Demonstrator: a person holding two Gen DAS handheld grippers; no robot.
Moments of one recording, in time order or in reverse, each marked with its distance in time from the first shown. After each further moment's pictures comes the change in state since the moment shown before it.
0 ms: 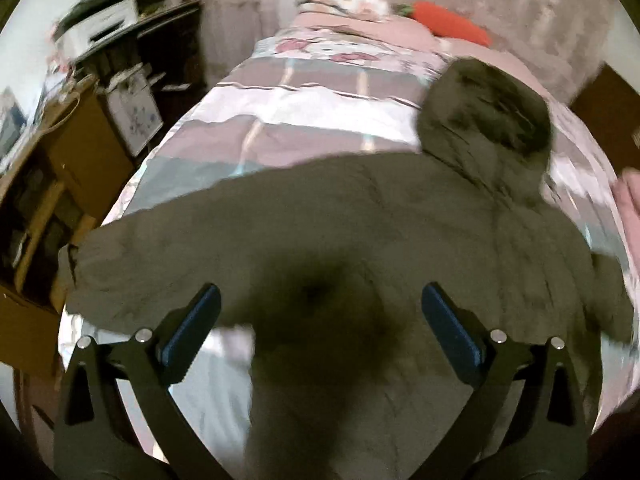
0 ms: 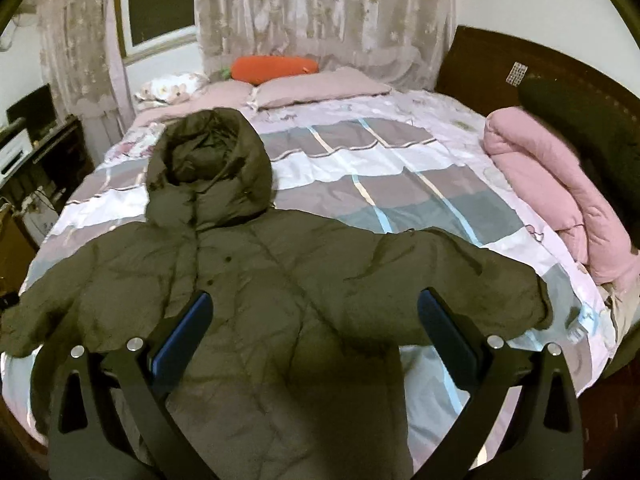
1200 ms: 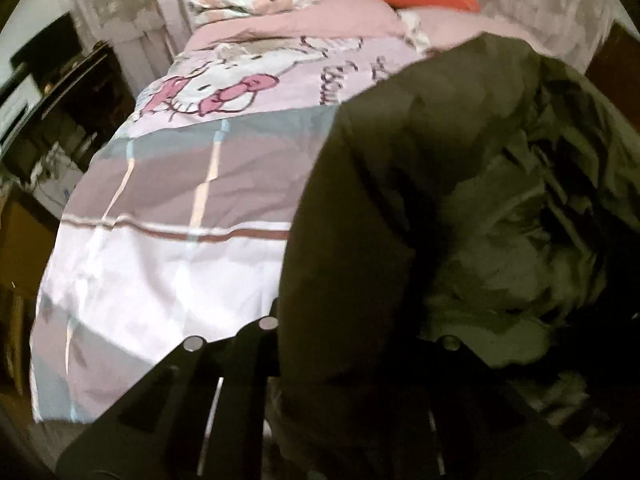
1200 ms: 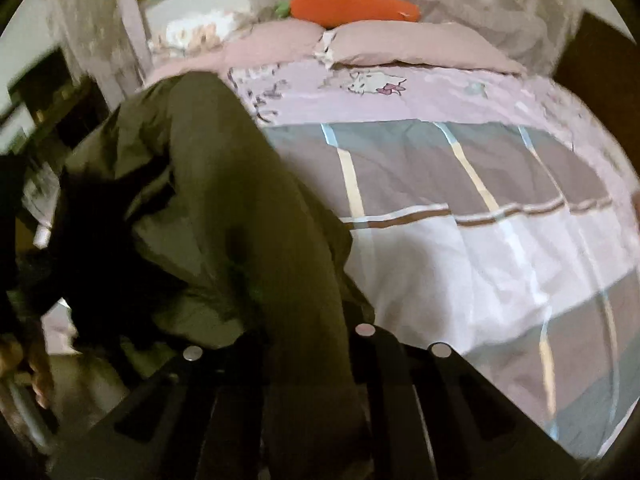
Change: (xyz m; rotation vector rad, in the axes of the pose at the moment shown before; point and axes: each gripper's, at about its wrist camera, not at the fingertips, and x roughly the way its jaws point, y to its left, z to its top) left arm 0.257 -0.267 0.249 0.154 0.027 0.011; right arm 0.322 0.123 0.210 -0.093 0.151 0.253
